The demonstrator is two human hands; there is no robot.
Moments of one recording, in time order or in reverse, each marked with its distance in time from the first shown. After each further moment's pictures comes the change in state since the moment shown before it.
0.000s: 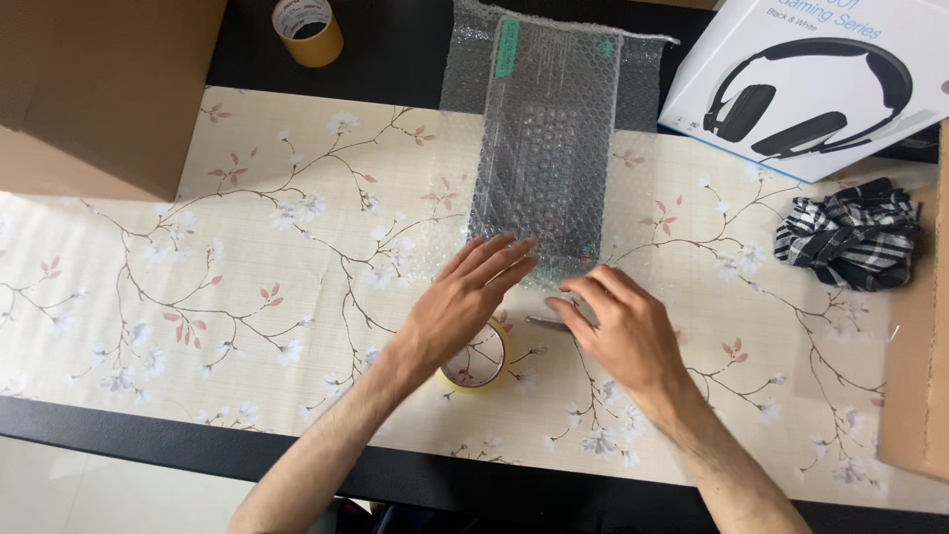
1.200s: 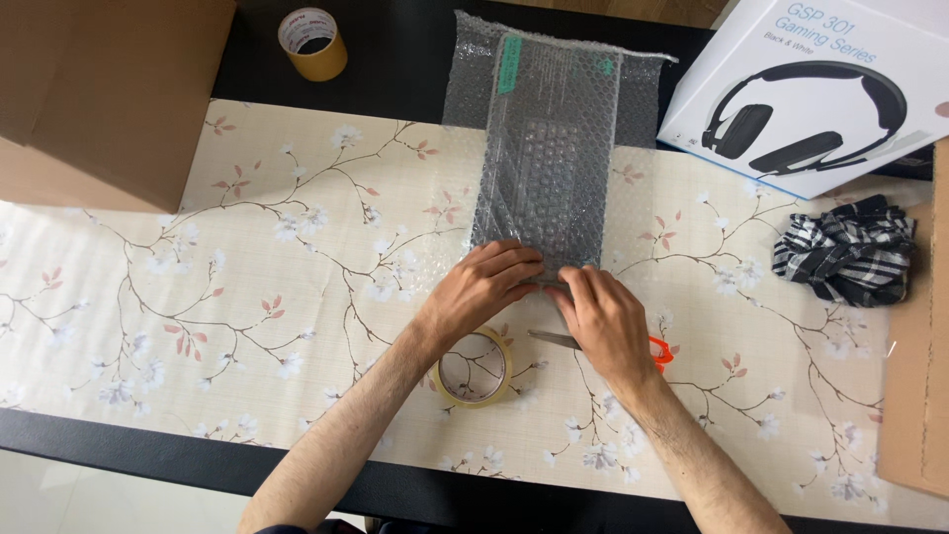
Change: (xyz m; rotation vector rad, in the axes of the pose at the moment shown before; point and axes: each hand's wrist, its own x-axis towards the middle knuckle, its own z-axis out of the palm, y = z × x) left_hand 0.022 -0.039 0.061 -0.212 0.238 0.113; right_hand 0.009 0.031 0.066 -0.254 0.295 -0.069
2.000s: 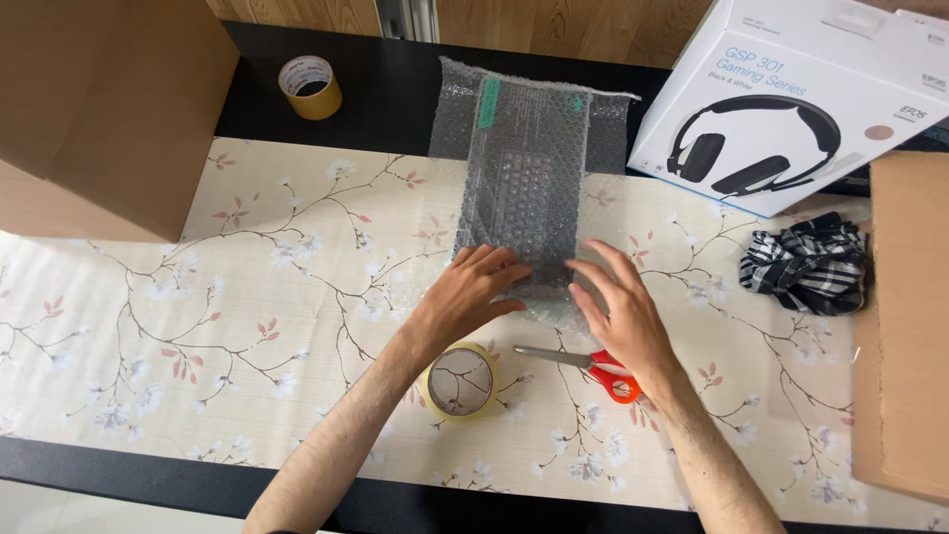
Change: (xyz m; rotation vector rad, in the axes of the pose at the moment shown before) left_hand 0.026 0.005 -0.020 0.124 -0.206 -0.024; right_hand 0.024 0.028 -0.052 0.396 -0.221 0.254
